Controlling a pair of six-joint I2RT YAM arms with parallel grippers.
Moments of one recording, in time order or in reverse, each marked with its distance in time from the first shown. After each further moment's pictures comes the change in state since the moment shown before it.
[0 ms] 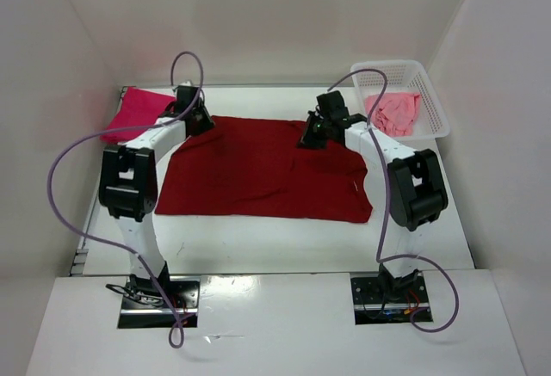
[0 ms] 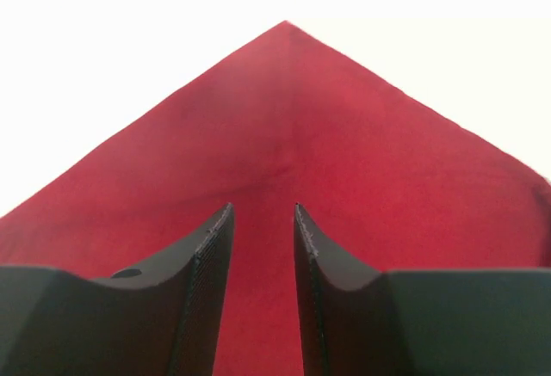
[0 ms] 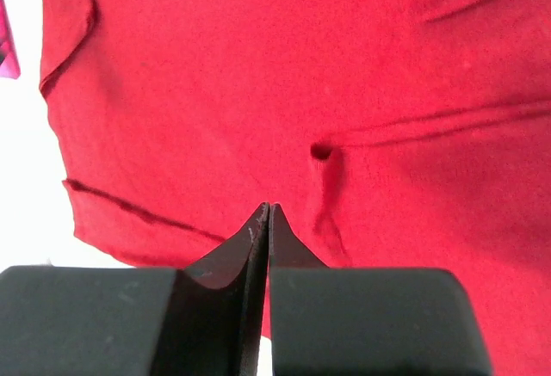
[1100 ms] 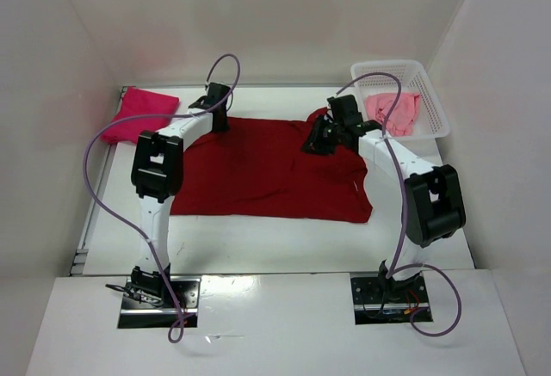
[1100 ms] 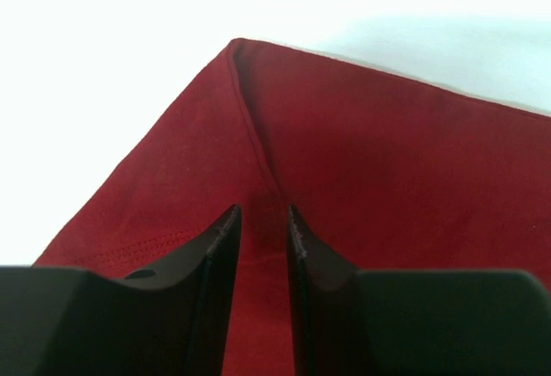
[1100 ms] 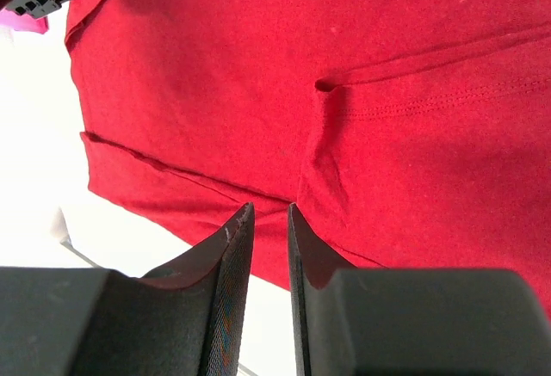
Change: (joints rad) left arm -0.133 0.356 0.388 -0.183 -0.223 0.283; right arm -0.036 -0.190 -0.142 -0.023 -0.084 -0.041
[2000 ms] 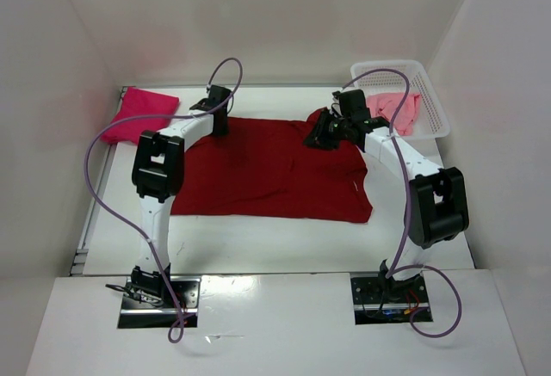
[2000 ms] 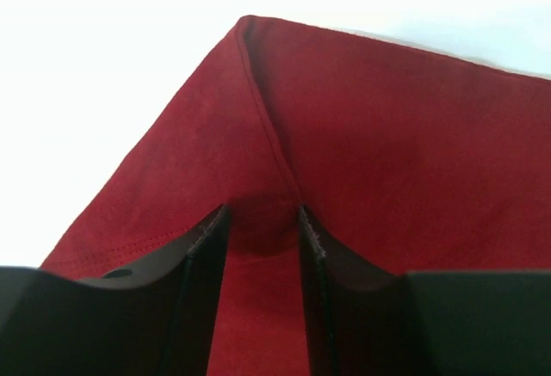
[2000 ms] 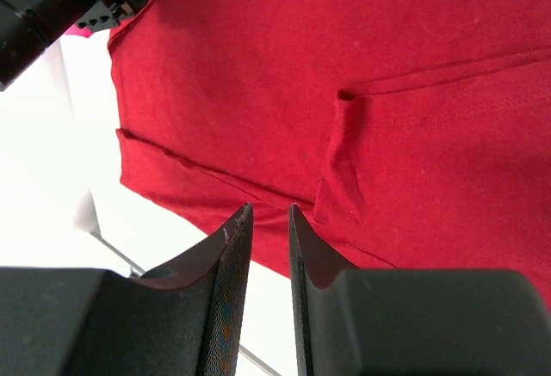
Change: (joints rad) left arm -0.005 0.005 -0.019 -0.009 -0.019 0.039; right arm -0.047 -0.018 0.025 -0.002 -0.079 0.000
